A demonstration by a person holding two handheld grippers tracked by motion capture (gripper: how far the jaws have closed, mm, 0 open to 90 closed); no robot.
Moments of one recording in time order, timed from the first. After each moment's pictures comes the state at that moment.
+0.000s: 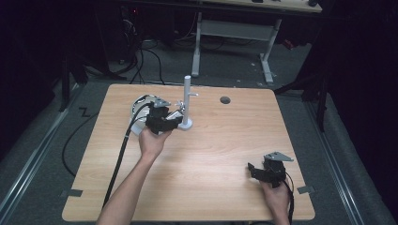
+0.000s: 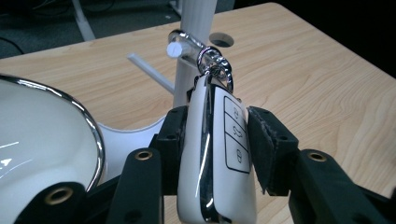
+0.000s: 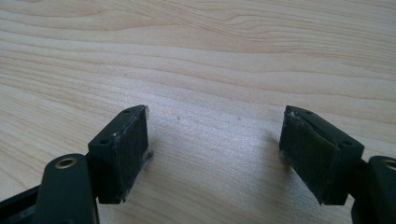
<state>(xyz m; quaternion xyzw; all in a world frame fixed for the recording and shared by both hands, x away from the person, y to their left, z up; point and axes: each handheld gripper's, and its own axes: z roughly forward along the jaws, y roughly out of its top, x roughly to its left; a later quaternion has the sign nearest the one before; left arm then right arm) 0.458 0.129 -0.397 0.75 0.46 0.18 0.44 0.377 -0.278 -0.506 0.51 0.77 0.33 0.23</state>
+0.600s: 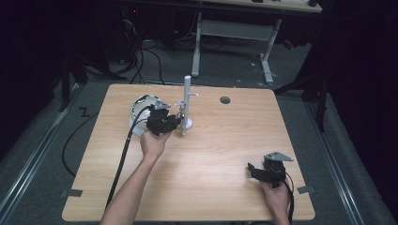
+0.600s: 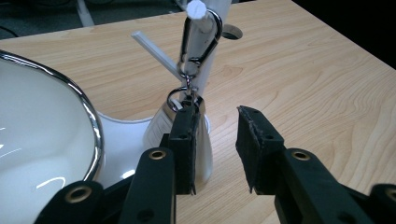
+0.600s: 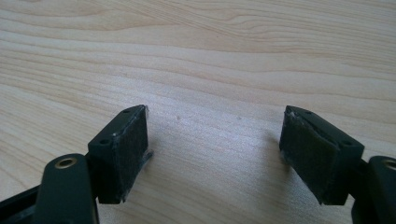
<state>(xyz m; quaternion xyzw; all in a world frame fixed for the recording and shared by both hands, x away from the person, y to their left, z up) 0.464 0.132 -0.413 0.74 0.48 0.17 0.44 0.377 -0.278 -0.506 0.51 0.77 0.33 0.23</state>
